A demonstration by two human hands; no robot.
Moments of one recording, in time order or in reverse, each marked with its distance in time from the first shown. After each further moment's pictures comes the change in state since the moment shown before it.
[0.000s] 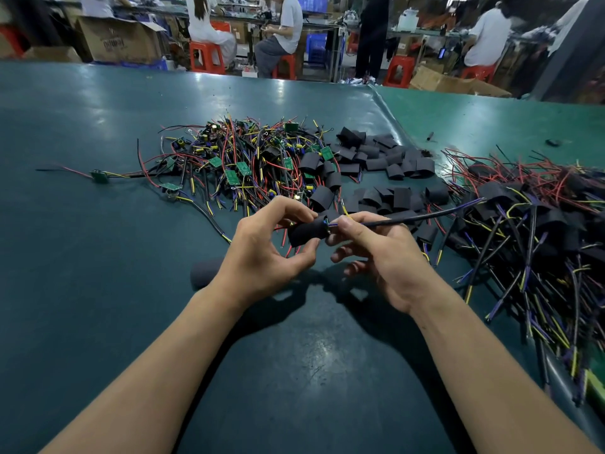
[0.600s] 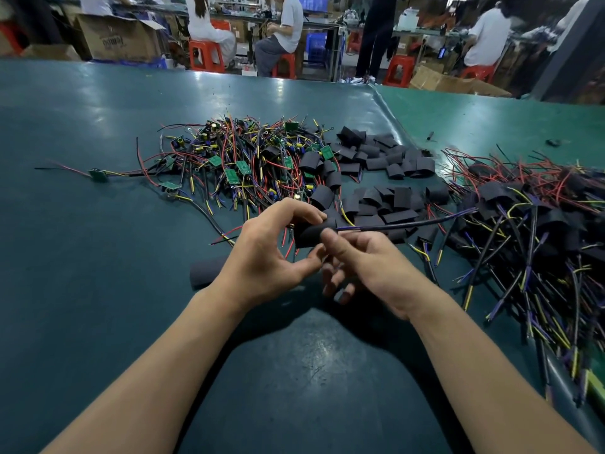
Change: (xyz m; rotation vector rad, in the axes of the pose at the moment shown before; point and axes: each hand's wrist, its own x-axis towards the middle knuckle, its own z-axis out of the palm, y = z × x) left_hand -0.002 -0.001 0.001 -0.010 -0.065 0.077; right_hand -0.004 0.007 0.004 -0.139 -0.197 0.132
